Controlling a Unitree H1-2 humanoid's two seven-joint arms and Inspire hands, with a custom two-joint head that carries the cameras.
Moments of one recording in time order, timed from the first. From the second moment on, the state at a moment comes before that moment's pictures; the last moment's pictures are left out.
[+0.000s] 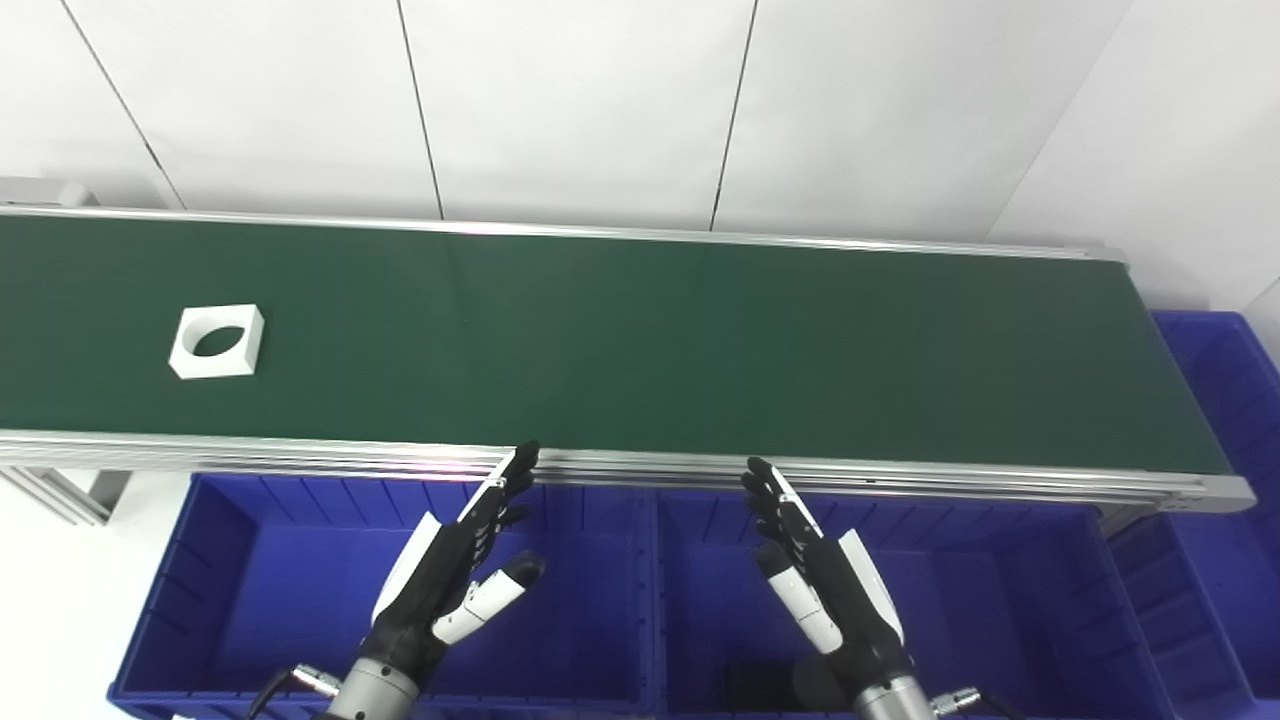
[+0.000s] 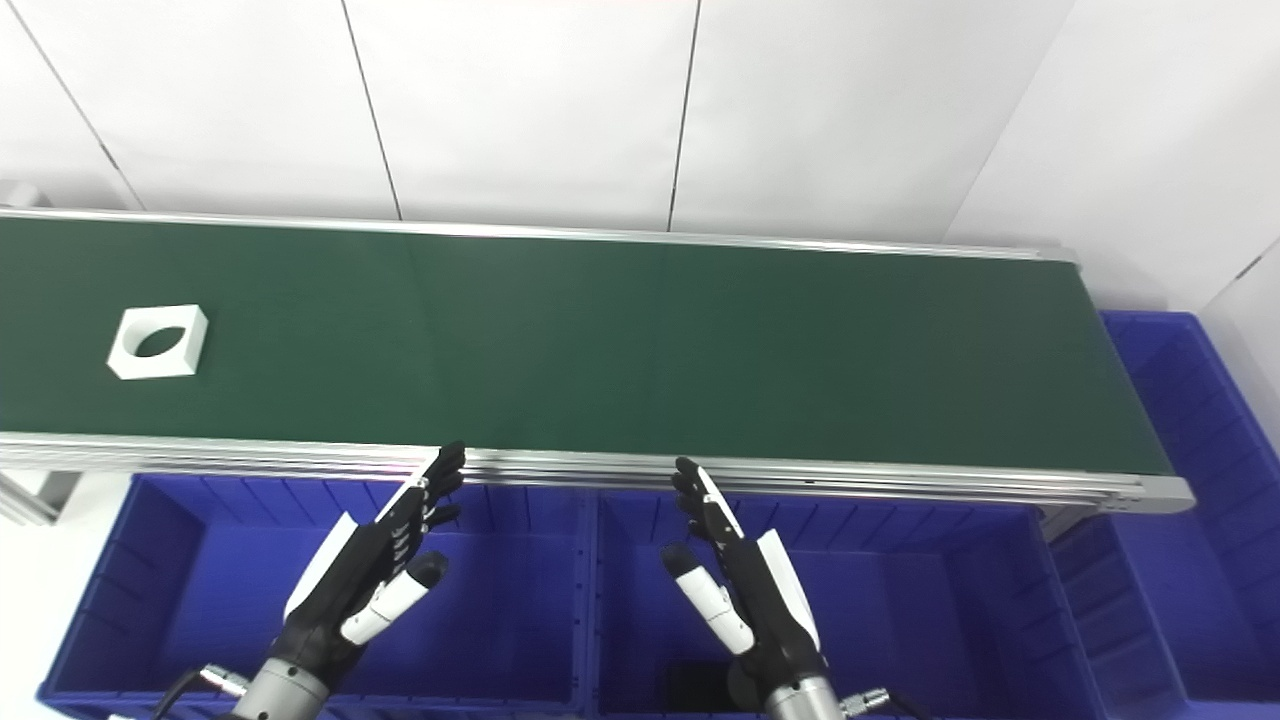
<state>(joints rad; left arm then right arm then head) 0.29 0.12 -0.23 -0.19 0.15 -0.08 -0.18 0.32 -0.09 0.22 -0.24 -0.23 0.04 0.09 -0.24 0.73</state>
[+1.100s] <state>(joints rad) 0.29 0.12 -0.24 -0.13 0.15 -0.12 -0.18 0.32 -0.09 0.22 -0.21 -0.24 0.04 0.09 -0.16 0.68</state>
